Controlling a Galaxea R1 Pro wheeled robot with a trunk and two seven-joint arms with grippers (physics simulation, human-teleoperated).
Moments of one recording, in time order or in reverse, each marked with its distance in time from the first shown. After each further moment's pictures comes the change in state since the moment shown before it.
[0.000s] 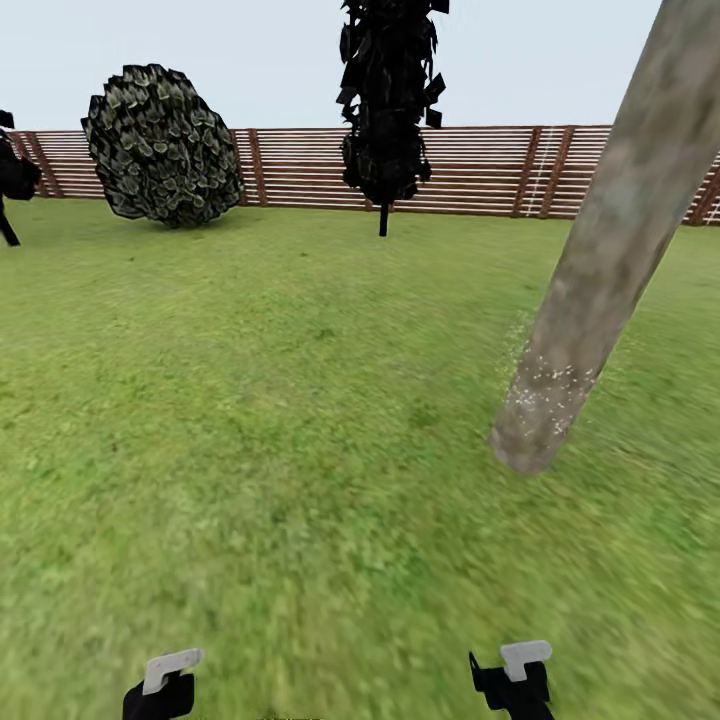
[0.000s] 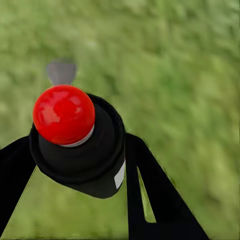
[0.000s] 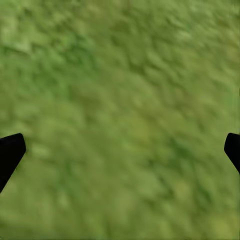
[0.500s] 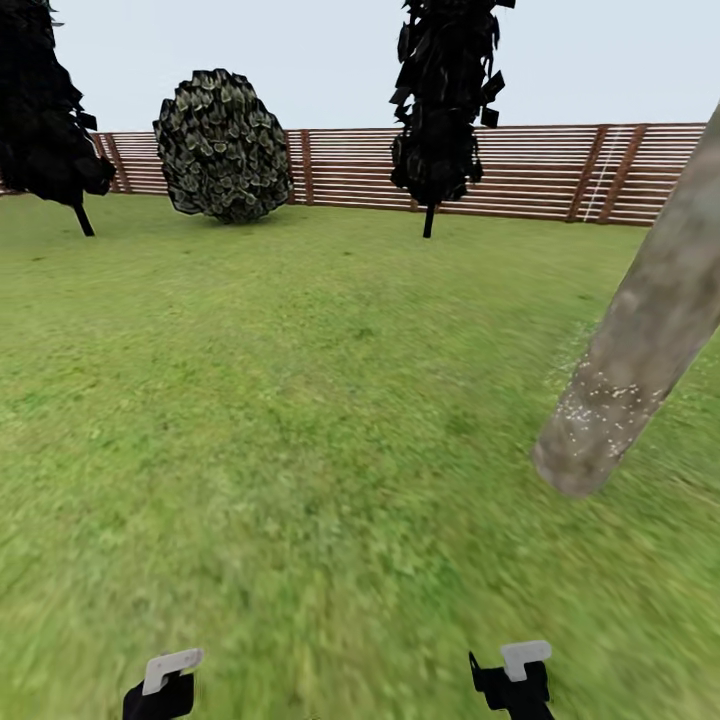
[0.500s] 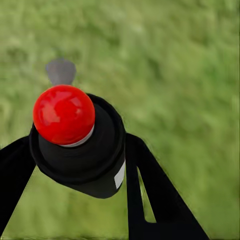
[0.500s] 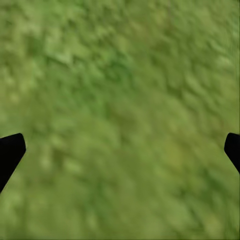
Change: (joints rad) left arm 0.000 0.000 0.001 0.000 0.000 0.000 0.000; right arm 0.000 0.000 0.000 0.000 0.000 0.000 0.000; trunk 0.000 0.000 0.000
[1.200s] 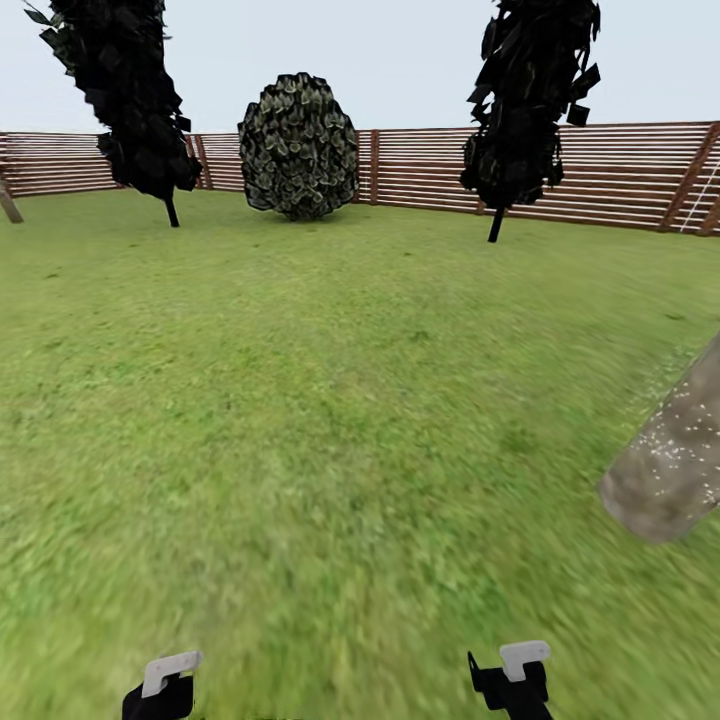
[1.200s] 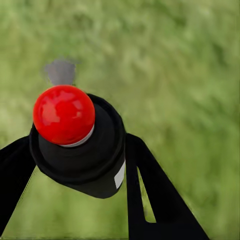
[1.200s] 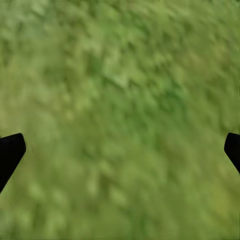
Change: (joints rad) left arm 0.004 0.000 0.000 0.000 0.002 0.000 0.000; right arm 0.000 0.003 0.000 0.001 0.000 0.000 0.000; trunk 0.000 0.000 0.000
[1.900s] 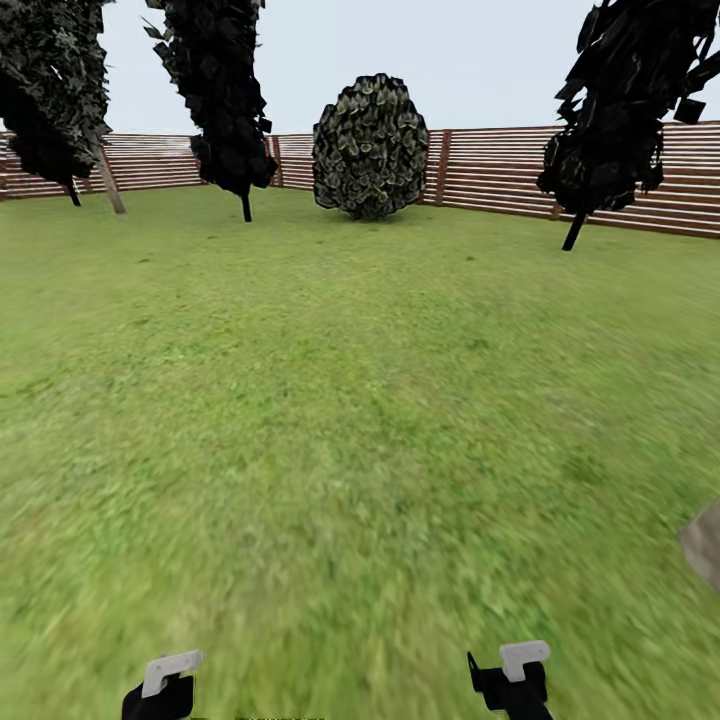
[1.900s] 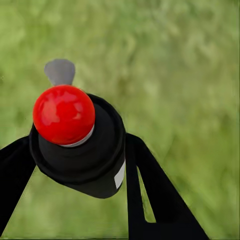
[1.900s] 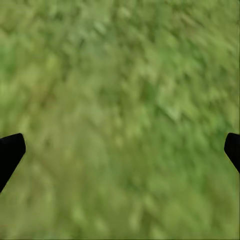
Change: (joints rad) left arm 0.000 0.000 0.000 0.000 -0.001 0.000 0.000; right arm 0.000 0.000 0.000 0.001 0.000 0.000 0.000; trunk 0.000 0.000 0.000
